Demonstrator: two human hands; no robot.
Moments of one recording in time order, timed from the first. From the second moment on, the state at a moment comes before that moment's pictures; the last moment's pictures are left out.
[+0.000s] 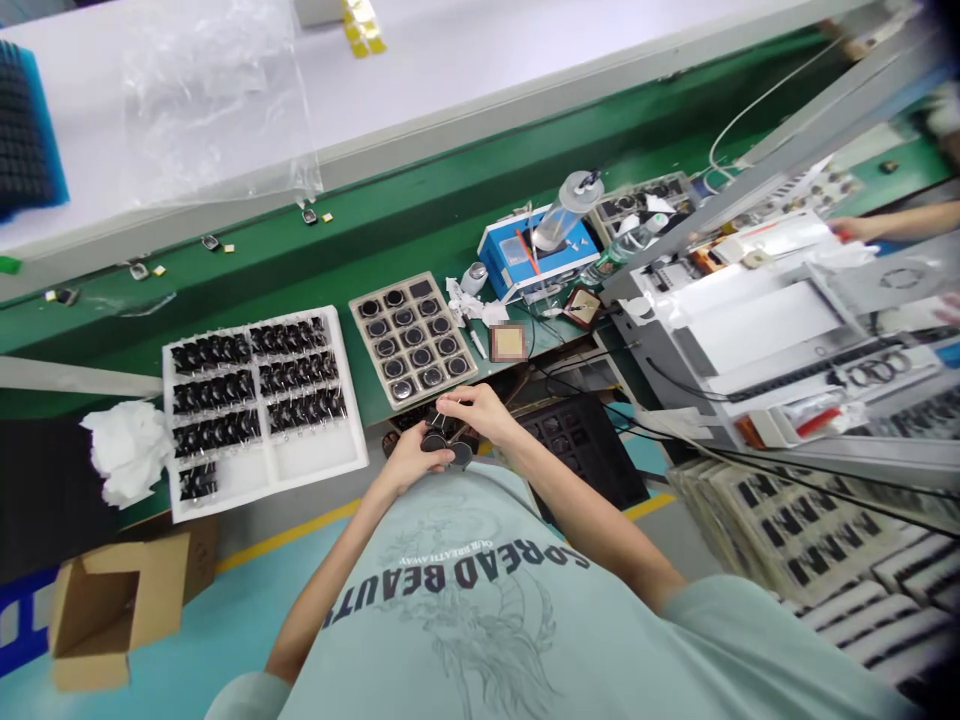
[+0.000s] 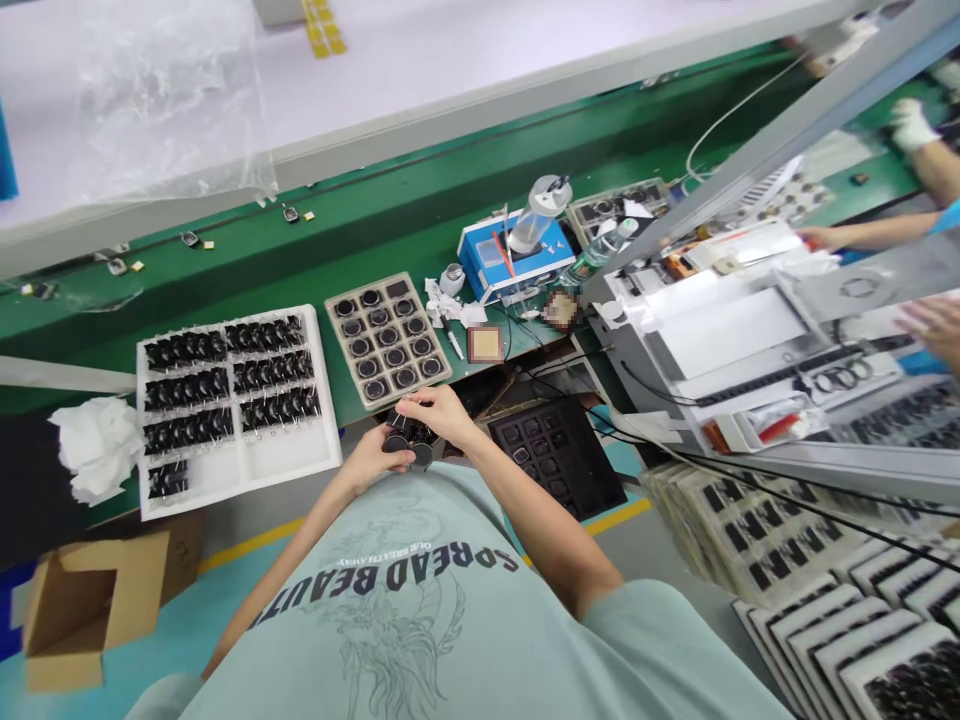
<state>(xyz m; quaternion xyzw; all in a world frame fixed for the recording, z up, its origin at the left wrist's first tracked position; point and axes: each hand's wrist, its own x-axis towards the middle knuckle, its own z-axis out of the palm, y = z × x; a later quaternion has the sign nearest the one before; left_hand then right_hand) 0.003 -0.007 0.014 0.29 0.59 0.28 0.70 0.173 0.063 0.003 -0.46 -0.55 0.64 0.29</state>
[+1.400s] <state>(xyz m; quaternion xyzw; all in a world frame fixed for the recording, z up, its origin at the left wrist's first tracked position) 0.045 0.056 -0.044 0.04 0.55 0.39 0.73 0.267 0.119 -0.076 -0.55 -0.30 0.68 0.39</state>
